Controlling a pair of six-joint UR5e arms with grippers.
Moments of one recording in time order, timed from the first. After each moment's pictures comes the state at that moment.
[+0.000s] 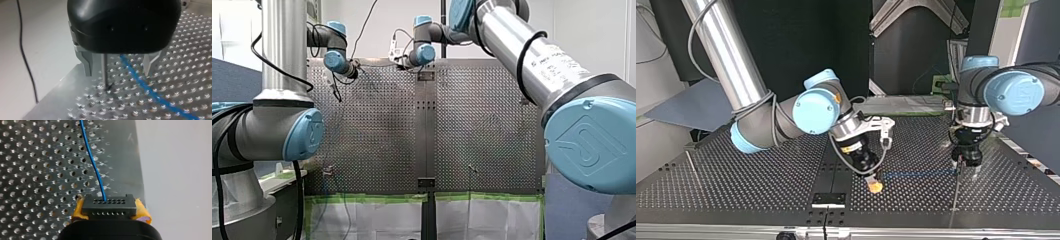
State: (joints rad) left arm 0.07 -1.59 -1.71 -2.94 -1.52 -2.12; right arm 2.38 -0.81 0.58 0.15 1.49 1.71
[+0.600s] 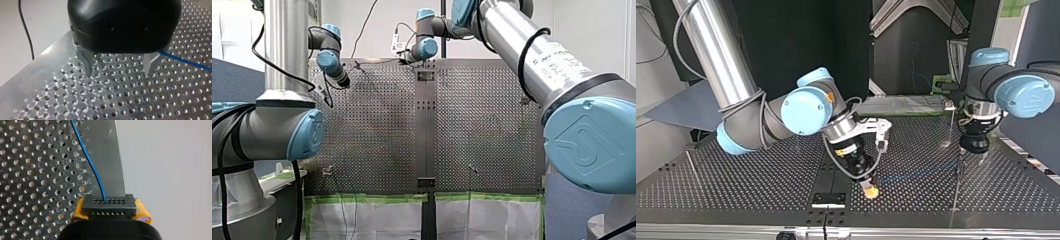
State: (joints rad) left arm 0.14 -1.58 -1.73 -3.08 -1.53 -2.15; right arm 2.37 -0.85 0.58 0.16 1.49 1.71
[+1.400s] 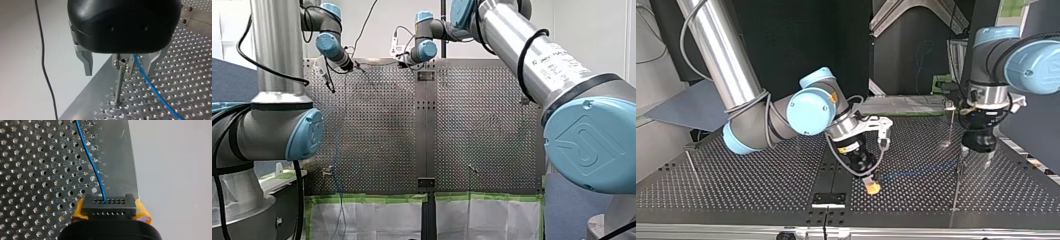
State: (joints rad) left arm 0.09 -1.44 -1.74 -3.12 -1.54 -2.11; right arm 2.38 -0.83 0.58 0.18 1.49 1.70
